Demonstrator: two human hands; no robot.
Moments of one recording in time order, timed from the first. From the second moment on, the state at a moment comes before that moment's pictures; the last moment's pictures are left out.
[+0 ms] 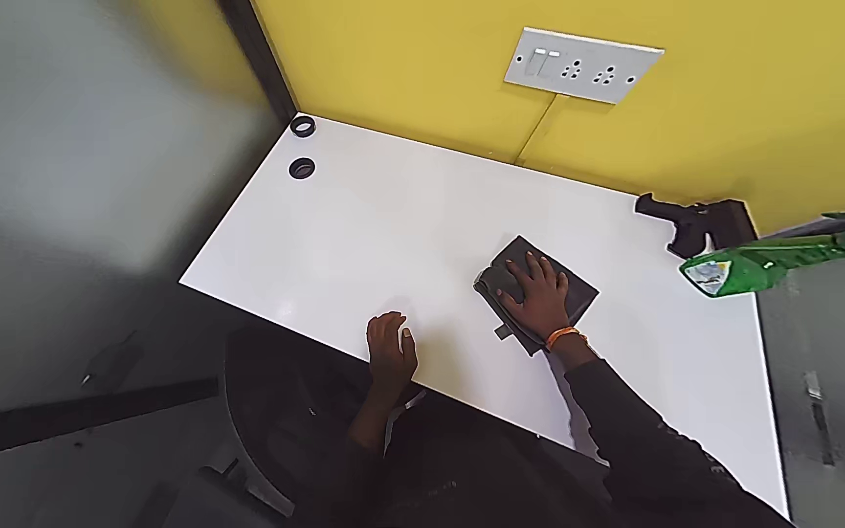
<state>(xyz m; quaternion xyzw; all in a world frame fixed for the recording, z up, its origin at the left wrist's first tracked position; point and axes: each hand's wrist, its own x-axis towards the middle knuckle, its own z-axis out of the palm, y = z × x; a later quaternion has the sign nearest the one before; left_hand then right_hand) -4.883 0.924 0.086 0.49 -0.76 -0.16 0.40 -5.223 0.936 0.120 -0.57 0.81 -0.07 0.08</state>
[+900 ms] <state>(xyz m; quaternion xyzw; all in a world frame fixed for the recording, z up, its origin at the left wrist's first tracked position) -4.882 0.927 0.082 0.50 -0.74 -0.13 0.44 -5.061 0.844 0.120 -0.83 0.51 -0.09 0.22</state>
